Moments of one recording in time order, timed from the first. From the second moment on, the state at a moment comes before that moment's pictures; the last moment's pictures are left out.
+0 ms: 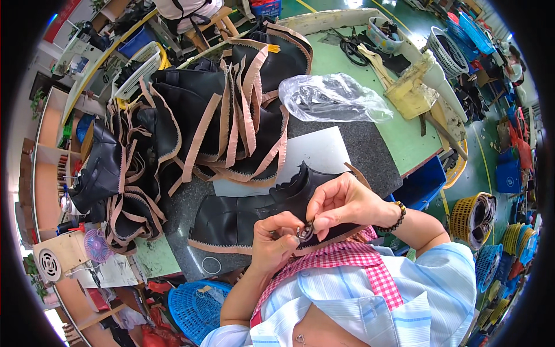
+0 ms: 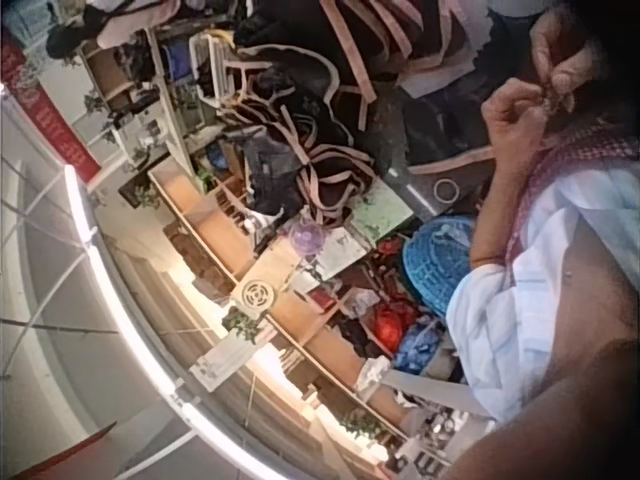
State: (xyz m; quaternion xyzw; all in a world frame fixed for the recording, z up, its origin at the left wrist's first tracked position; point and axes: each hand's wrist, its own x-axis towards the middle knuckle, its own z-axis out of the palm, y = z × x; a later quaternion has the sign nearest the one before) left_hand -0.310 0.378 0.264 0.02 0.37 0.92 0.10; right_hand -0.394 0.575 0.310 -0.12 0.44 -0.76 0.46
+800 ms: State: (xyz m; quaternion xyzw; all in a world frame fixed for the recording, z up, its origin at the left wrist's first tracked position) left_hand -0.278 0.354 0.241 -0.15 0.48 0.86 -0.02; right_hand -0.455 0.677 0.255 -0.17 0.87 -0.44 -0.16
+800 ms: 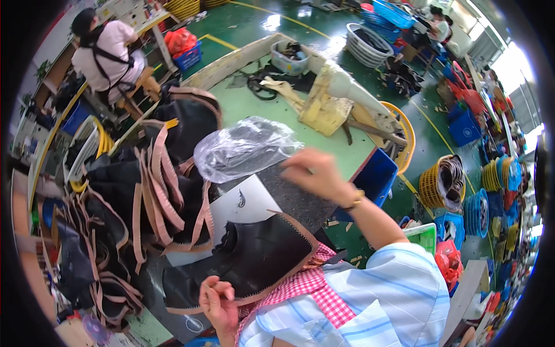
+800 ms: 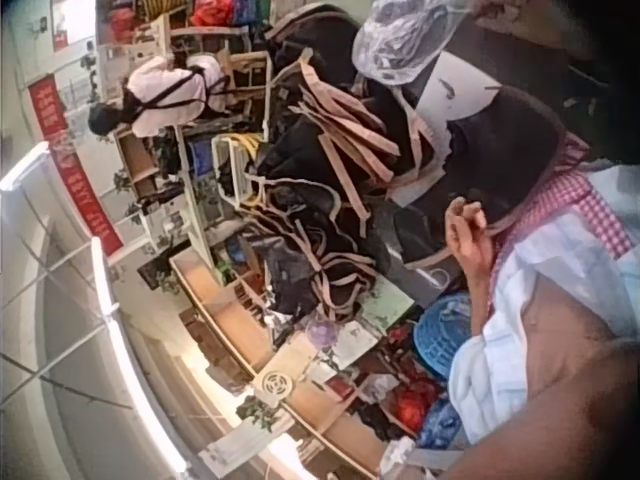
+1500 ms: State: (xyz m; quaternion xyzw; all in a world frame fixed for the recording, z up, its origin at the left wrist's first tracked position) left_hand -0.292 0.297 0.288 -0.13 0.67 0.73 0.01; right_hand -0.391 0.889 0.267 0.07 0.94 -0.34 0.01
